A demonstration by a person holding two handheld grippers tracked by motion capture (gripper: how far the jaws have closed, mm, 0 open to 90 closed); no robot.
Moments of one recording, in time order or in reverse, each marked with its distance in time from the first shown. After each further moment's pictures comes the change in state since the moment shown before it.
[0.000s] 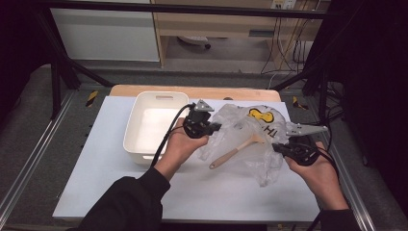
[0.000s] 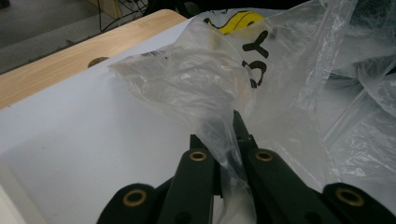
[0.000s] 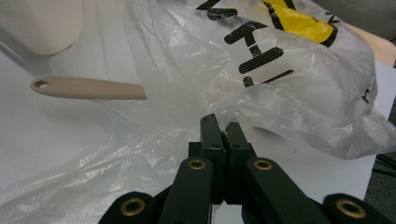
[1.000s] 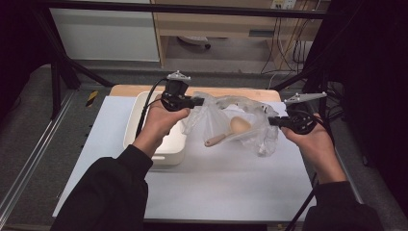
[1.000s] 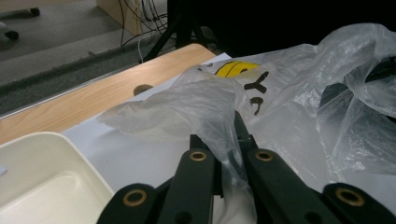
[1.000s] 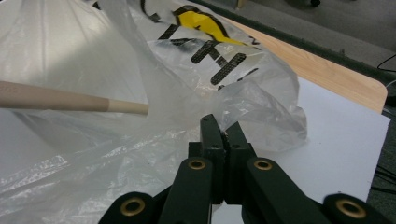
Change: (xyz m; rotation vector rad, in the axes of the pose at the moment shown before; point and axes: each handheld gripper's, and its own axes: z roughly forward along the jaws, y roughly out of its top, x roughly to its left) left arm 0.054 0.038 -0.056 -0.076 0.024 -0.093; right arm -0.027 0.072 0.004 -0.036 0.027 0.054
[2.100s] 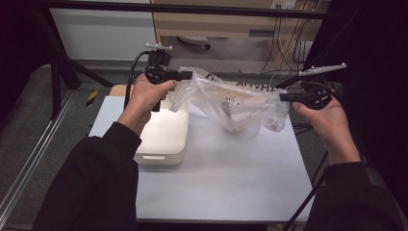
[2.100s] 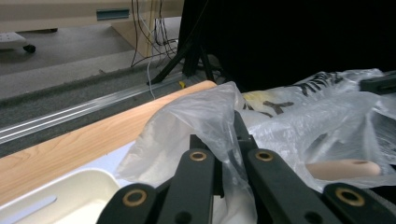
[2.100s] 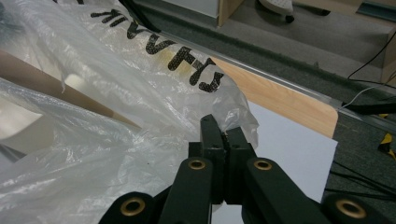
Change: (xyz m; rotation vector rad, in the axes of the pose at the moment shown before) left arm 0.039 0.050 -0.024 -0.093 0.005 -0.086; right arm -0.028 0.052 -0.033 -0.049 -0.056 0.036
